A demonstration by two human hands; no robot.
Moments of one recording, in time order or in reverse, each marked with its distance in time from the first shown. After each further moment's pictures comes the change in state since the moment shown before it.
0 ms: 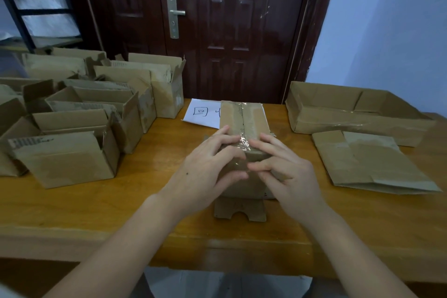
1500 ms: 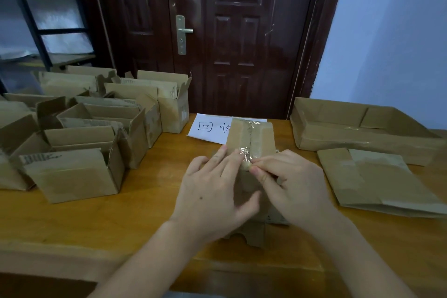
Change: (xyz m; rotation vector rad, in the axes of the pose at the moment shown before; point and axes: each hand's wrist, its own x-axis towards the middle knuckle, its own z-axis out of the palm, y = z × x) left_hand 0.006 0.032 0.006 0.362 0.070 -0.184; right_hand 0.029 -0.017 -0.014 -0.336 0.027 -0.055
